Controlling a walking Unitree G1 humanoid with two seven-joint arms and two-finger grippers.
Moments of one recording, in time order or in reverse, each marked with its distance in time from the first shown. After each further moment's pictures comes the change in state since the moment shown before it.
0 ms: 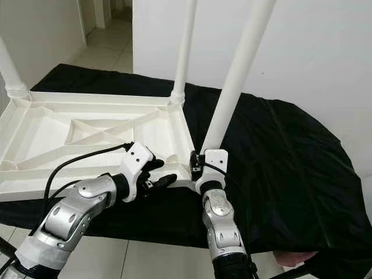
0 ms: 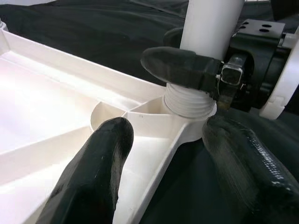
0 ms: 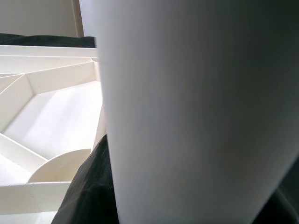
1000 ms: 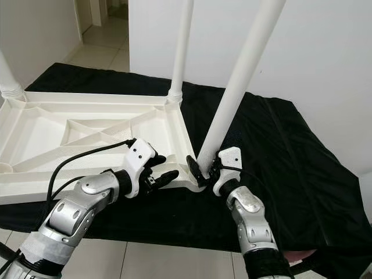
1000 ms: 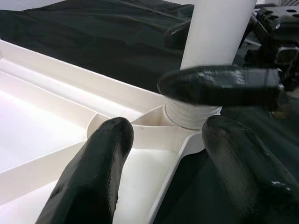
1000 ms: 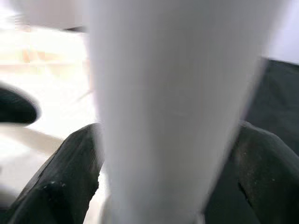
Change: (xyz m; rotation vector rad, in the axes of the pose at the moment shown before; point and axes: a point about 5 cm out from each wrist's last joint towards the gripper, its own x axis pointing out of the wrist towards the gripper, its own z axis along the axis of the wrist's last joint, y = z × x) left arm 0.007 0.003 0.001 0.012 -0.011 0.004; right arm 0.000 -0.038 0.009 -0.070 -0.008 0.497
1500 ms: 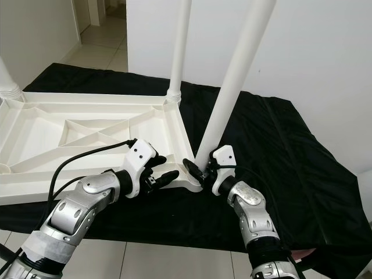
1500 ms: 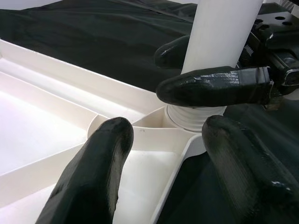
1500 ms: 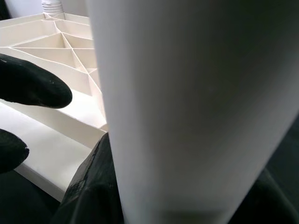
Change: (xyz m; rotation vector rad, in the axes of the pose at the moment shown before) left arm 0.001 0.001 0.000 0.000 0.001 0.002; right arm 0.009 -0.001 -0.006 -0.012 0.039 0.165
